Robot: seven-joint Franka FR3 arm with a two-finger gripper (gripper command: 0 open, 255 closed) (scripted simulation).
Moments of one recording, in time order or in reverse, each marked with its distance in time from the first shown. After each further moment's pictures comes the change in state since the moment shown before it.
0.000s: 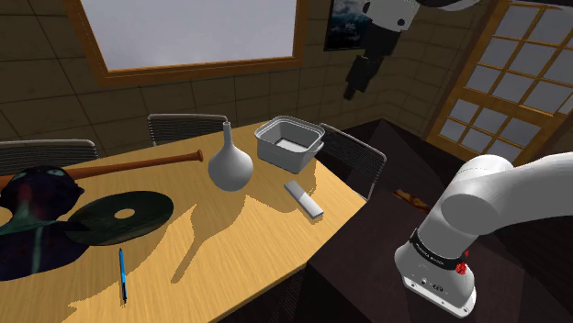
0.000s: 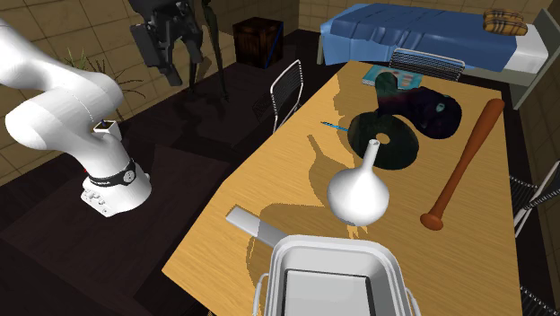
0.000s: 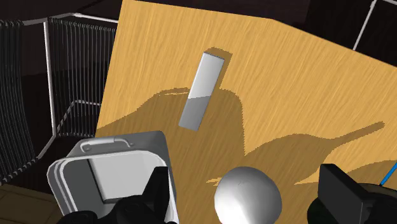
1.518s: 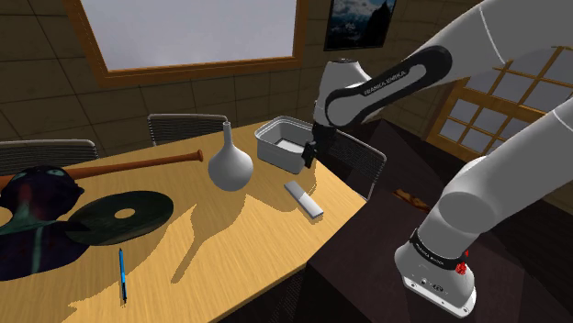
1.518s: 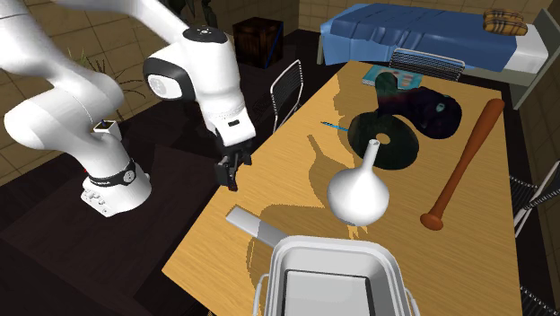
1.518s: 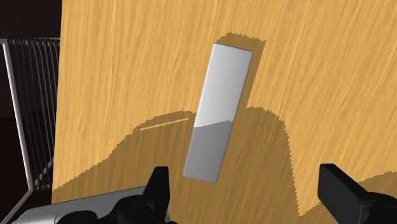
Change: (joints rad) arm -0.053 0.491 0.124 -0.302 -0.018 0.696 0.131
